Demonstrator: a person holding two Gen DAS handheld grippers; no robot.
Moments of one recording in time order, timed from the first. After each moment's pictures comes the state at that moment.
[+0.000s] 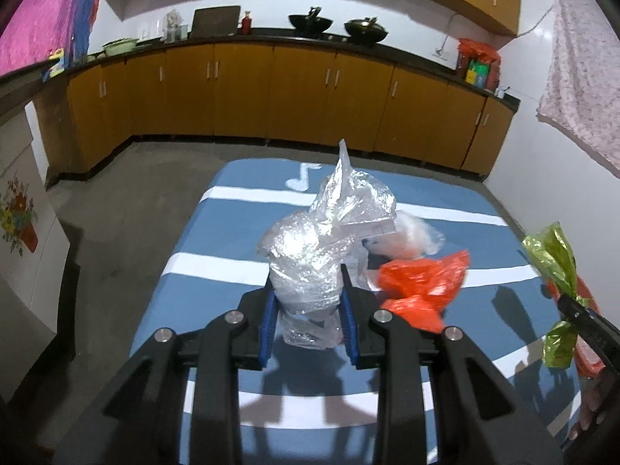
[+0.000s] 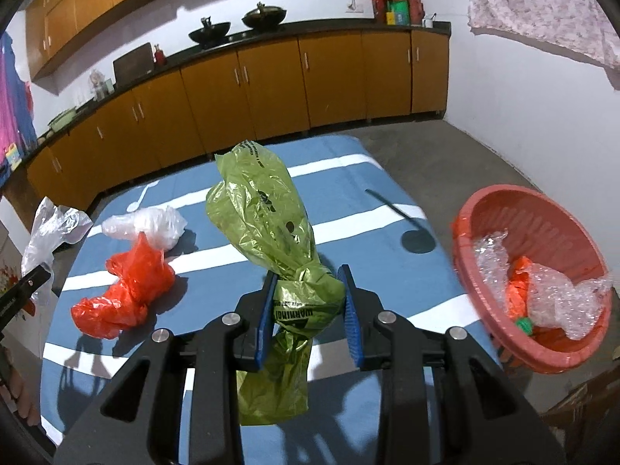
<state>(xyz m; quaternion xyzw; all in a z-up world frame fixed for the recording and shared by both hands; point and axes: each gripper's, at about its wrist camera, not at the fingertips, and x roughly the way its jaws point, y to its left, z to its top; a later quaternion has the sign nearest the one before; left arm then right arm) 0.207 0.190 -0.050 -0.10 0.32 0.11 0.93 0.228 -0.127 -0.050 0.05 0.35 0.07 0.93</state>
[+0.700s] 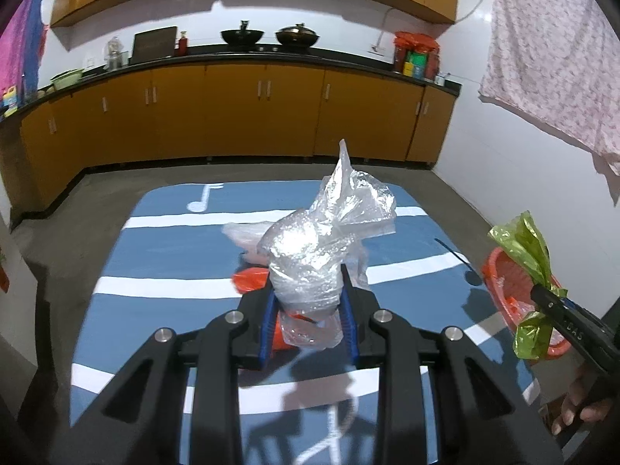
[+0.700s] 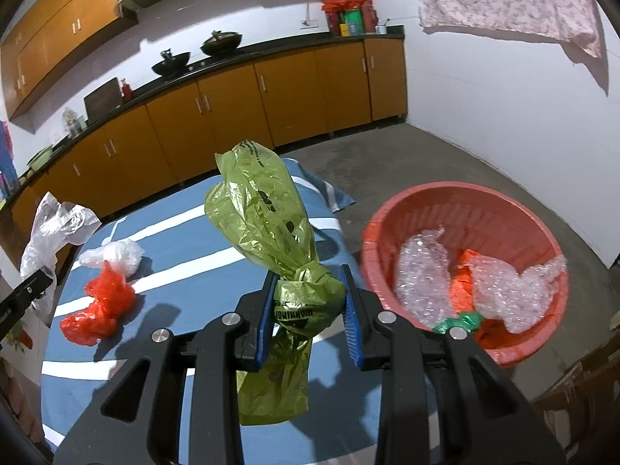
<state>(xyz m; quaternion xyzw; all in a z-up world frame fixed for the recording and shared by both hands) 0.215 0.080 -0.022 -0.07 0.31 0.01 0.95 0.209 -0.214 -0.039 0.09 0.33 0.02 0.94</state>
